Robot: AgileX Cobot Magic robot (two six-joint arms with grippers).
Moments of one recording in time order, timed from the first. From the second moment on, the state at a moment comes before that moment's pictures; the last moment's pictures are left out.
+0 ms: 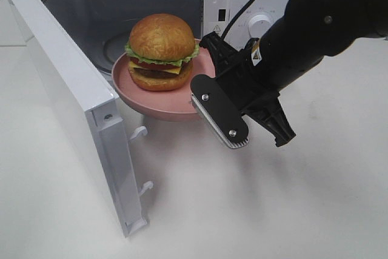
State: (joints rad) left arm 0.06 -0.01 -0.52 -0.07 1.08 0.01; right arm 0.66 1.66 -1.00 -0.09 0.39 -1.55
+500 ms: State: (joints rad) left arm 0.06 -0.01 -0.52 -0.07 1.08 0.01; right arm 0.66 1.75 -1.12 -0.09 0.42 -1.54
